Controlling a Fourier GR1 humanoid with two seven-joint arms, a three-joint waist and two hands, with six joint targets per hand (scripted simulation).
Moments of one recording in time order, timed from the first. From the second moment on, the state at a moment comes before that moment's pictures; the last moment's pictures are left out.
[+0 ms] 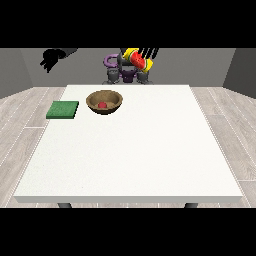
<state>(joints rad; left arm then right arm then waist) -0.87 0.13 -0.32 -0.91 -0.85 0.28 0.40 -0.20 -0.34 -0.37 -1.14 -0.33 0.27 0.00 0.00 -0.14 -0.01</state>
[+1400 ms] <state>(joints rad) -0.75 0.51 0.42 -1.14 0.17 -0.31 0.16 -0.29 -0.11 -0.31 -0.85 -0.23 0.10 -0.33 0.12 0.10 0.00</state>
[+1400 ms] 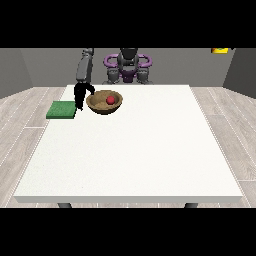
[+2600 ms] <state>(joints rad) -0.71 0.64 0.49 -1.22 0.32 -0.39 0.18 -0.38 -0.13 -0.33 -0.67 -0.20 -0.01 -0.52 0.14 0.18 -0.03</state>
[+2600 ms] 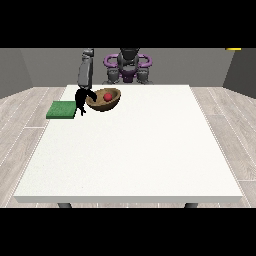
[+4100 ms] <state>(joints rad) -0.56 0.72 0.56 -1.03 0.32 -0.44 0.06 -0.45 -0.59 -0.26 -0.85 -0.10 -0.04 0.16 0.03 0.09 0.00</state>
